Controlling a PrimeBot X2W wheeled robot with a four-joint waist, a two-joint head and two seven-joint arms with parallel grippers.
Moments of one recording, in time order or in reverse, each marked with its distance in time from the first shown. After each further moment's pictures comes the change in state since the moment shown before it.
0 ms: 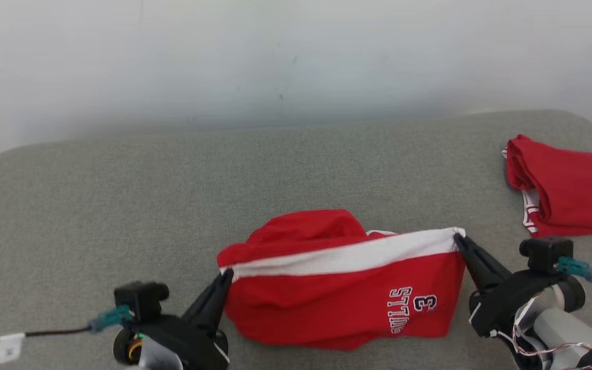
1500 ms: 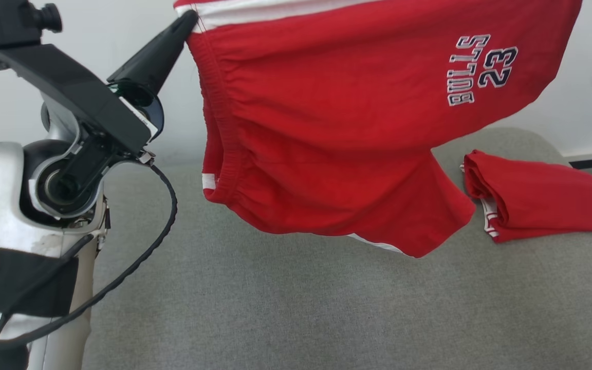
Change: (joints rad) left arm -0.625 0.092 0.130 -0.225 -0.494 0.116 0.542; right arm -0.578 -0.320 0.004 -0.273 0.187 0.000 0.130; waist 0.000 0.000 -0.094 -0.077
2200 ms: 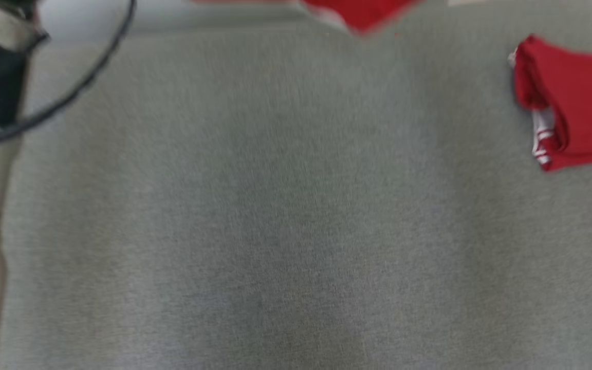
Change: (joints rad) left arm -0.632 0.061 -0.239 0.504 0.328 -0.122 -0.608; right arm -0.611 0.384 0.048 0.440 -0.093 0.000 -0.115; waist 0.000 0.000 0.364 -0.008
